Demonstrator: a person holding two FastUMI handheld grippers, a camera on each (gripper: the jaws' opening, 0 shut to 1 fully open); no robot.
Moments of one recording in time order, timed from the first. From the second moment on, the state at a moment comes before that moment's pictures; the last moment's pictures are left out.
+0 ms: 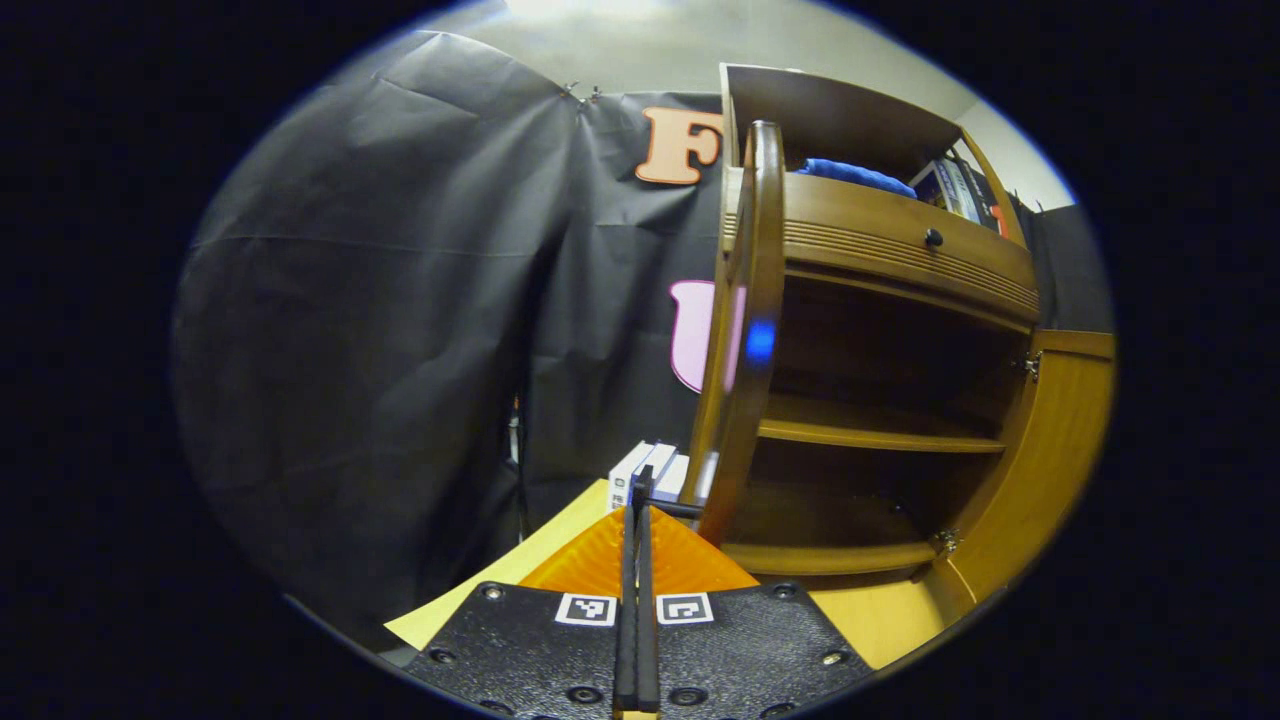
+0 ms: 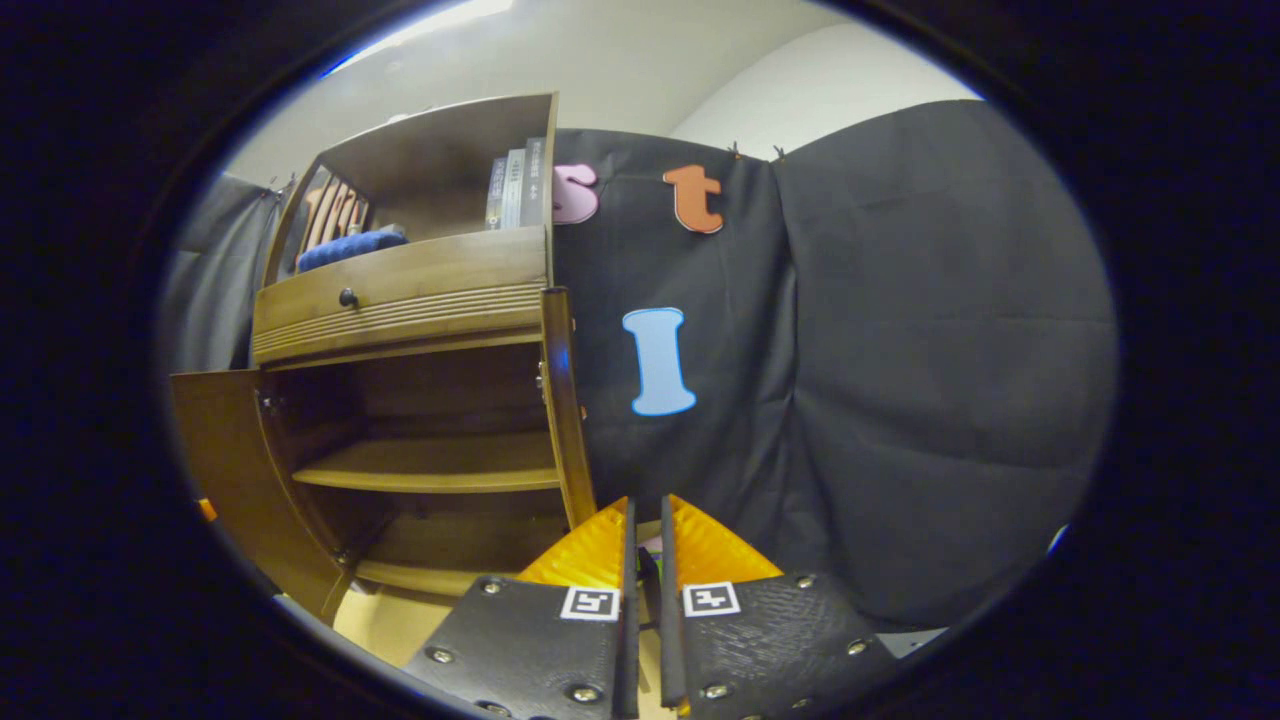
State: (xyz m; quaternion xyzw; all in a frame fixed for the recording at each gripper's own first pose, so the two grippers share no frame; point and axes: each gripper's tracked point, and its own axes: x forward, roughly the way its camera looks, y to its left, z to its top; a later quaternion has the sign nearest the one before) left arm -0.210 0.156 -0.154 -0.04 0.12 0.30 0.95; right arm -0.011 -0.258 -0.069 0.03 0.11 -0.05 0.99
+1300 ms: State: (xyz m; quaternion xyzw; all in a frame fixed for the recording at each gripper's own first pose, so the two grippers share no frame) left arm -0.136 0.039 0.039 0.00 0.00 0.18 0.98; right arm -0.028 -0.195 0.024 0.02 0.03 0.01 1.00
